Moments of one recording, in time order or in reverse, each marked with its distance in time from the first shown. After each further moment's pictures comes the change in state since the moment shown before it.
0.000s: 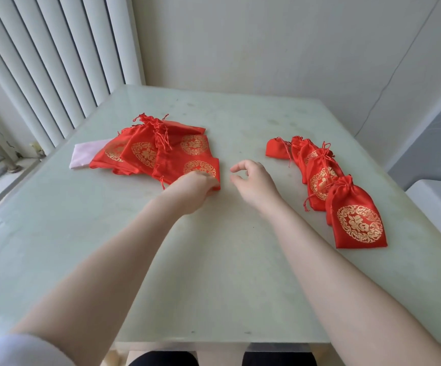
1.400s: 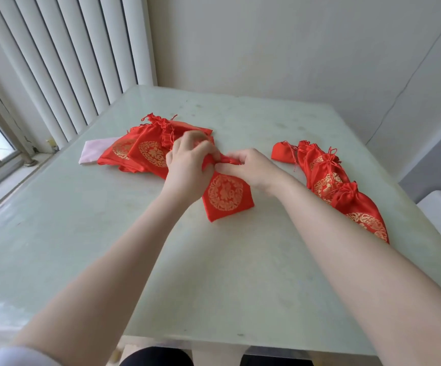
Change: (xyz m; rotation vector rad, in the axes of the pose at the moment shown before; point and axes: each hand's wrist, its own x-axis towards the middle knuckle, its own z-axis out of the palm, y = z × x) left_hand -0.016 0.034 -0.031 -0.264 0.670 -0.205; right_hand 0.024 -0.021 -0.018 0.196 -0.393 -0.187
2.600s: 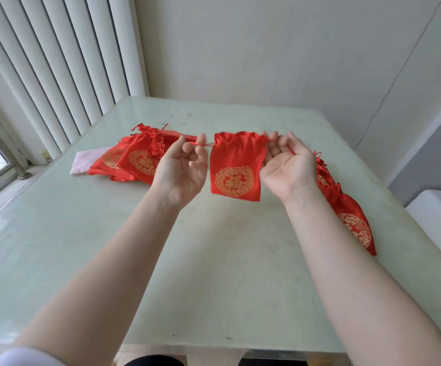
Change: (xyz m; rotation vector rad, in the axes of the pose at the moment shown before) left_hand 0.018 0.021 -0.008 -2.017 -0.196 -0.873; right_hand -0.034 -0.006 -0.045 1.574 0.364 -0.069
